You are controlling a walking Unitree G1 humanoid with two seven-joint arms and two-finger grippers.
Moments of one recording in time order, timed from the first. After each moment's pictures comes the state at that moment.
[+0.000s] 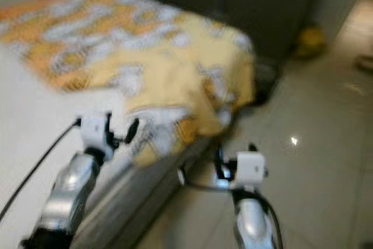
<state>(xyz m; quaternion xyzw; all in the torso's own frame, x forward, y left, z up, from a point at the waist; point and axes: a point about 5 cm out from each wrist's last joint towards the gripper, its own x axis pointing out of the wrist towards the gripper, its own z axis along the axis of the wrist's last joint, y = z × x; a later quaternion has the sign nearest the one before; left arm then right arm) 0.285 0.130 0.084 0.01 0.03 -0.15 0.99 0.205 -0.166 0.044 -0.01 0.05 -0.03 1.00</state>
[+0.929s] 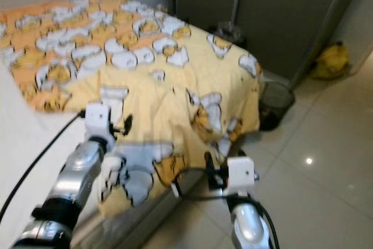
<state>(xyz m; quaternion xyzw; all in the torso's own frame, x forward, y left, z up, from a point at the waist) 0.327 0.144 0.077 0.02 0.09 -0.06 0.99 0.203 -0.150 0.037 -0.01 0.08 0.04 1.00</state>
